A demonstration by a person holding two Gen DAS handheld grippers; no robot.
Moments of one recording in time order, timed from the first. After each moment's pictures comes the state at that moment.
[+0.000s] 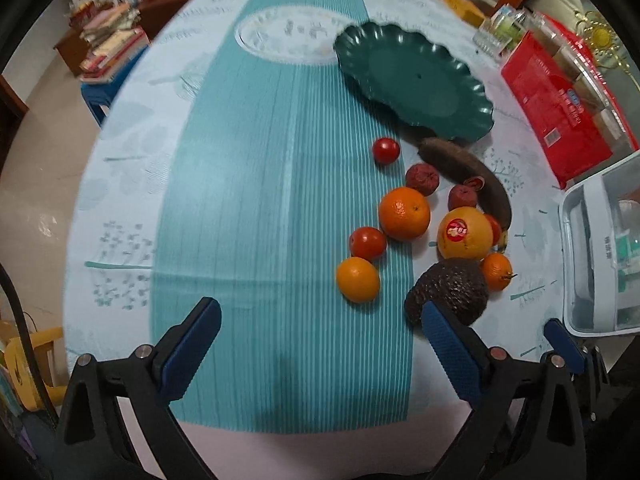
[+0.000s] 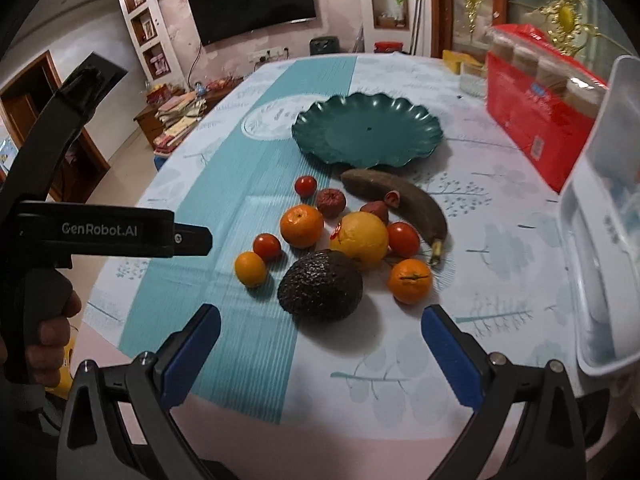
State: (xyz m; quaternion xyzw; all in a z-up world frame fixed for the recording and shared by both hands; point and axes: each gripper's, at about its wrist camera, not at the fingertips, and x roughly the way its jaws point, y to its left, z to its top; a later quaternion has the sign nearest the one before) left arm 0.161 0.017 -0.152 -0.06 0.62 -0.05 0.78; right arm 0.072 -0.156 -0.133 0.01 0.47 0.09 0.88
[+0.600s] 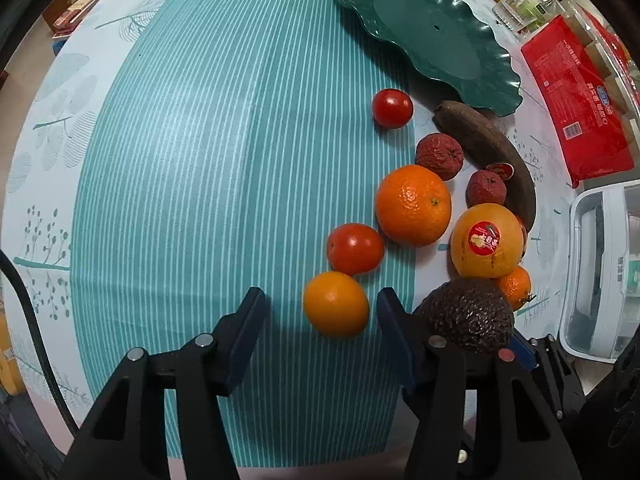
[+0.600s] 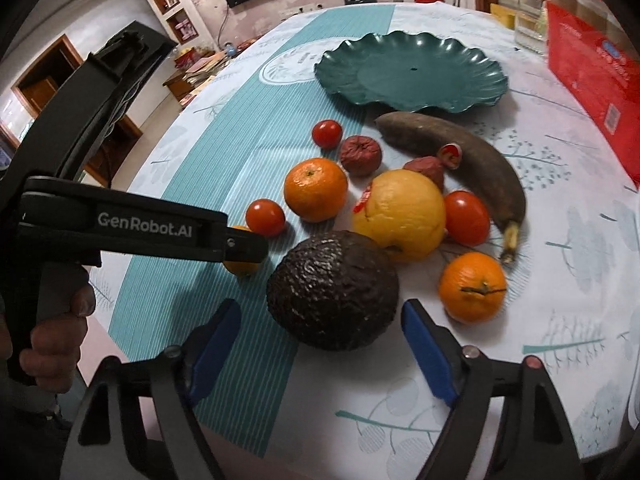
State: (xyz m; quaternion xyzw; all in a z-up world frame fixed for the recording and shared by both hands) left arm 0.197 -0.005 -0.221 -0.11 0.68 -0.07 0.72; right arm 0.120 -0.153 -0.190 0.03 0.54 0.17 0.83
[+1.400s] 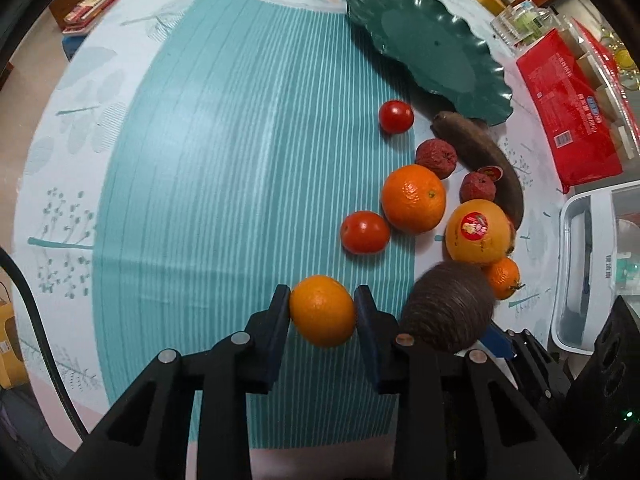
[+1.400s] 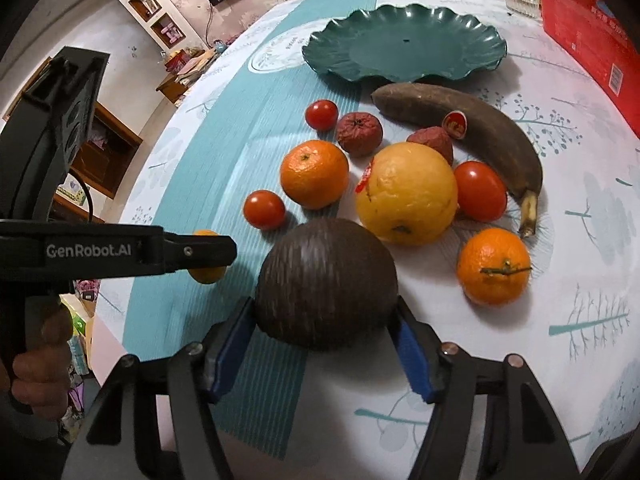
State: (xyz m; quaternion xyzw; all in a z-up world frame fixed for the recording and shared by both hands) left arm 0.182 0.007 -0.199 -0.12 0.66 -0.07 0.74; right arm 0.120 -0.157 -0.194 0.08 0.55 0.16 0.81
